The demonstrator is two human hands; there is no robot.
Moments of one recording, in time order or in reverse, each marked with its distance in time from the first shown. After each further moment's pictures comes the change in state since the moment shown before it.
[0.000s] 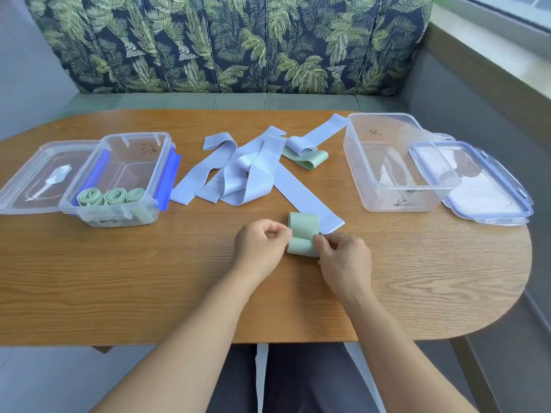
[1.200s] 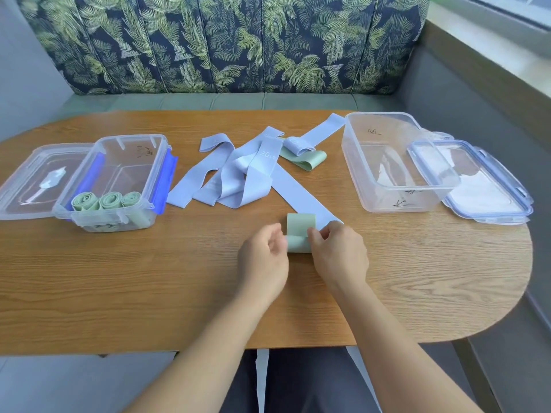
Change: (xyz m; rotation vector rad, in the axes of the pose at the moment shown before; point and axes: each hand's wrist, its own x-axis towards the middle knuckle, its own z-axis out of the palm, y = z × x) left_hand -0.026 0.008 0.005 0.090 0.065 0.044; right_hand 0.013 -0.018 0.007 -0.254 0.032 0.056
